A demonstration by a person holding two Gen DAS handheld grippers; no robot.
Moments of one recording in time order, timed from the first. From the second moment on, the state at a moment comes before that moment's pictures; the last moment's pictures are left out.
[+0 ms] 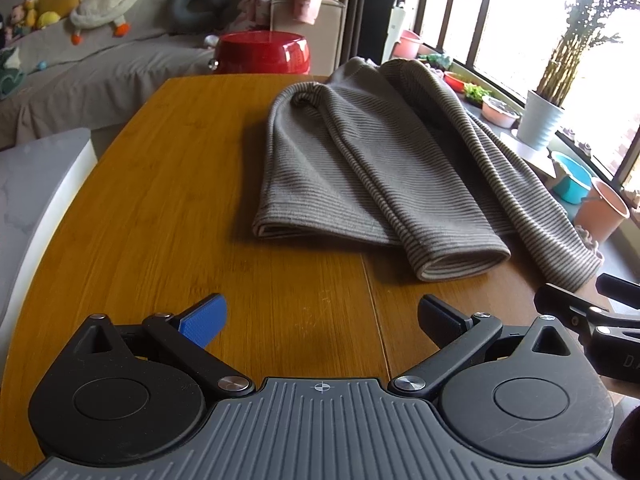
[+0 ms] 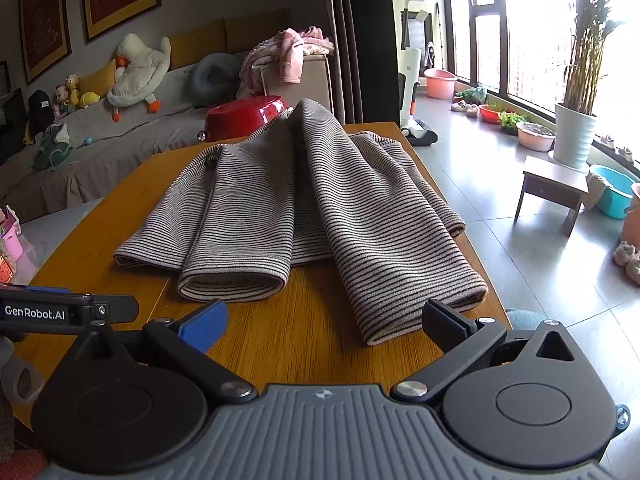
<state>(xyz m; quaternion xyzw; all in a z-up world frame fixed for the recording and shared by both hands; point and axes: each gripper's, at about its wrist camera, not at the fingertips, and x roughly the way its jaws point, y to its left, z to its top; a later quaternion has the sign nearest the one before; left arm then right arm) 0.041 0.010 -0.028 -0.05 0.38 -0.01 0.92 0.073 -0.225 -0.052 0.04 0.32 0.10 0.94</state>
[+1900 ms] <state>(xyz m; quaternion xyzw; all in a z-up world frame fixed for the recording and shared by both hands) 0.079 0.093 -0.046 -0.18 0.37 -0.17 0.90 0.140 -0.216 -0.066 0.16 0.36 0.34 0.86</state>
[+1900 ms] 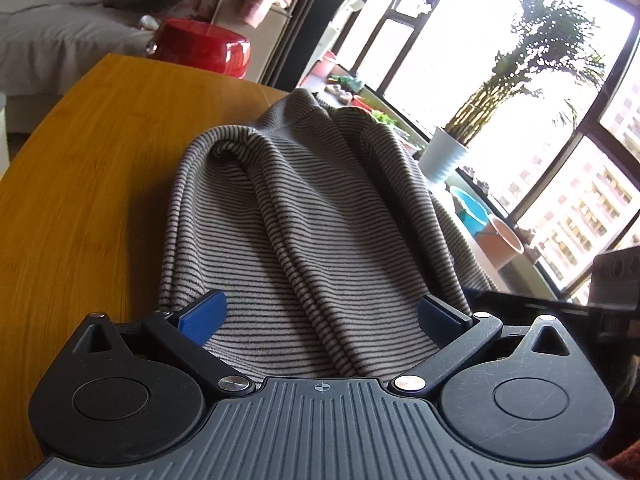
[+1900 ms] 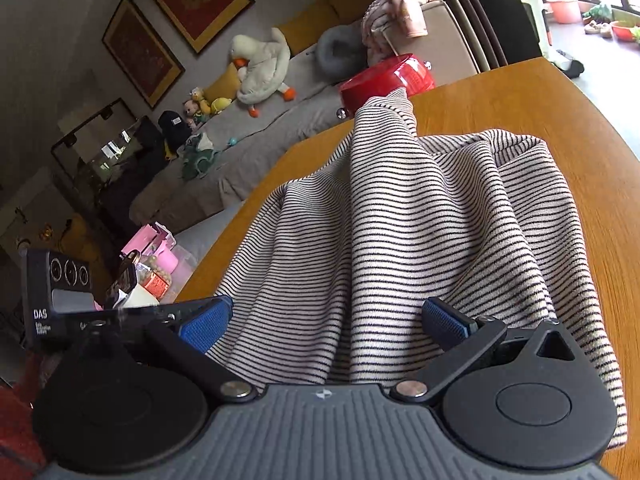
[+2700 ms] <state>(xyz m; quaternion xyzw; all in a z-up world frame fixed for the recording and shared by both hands) 0.180 0.091 -0.063 -0.20 0.32 -0.20 0.90 0.269 -0.156 0.001 -0.10 0.23 0.21 0.94</state>
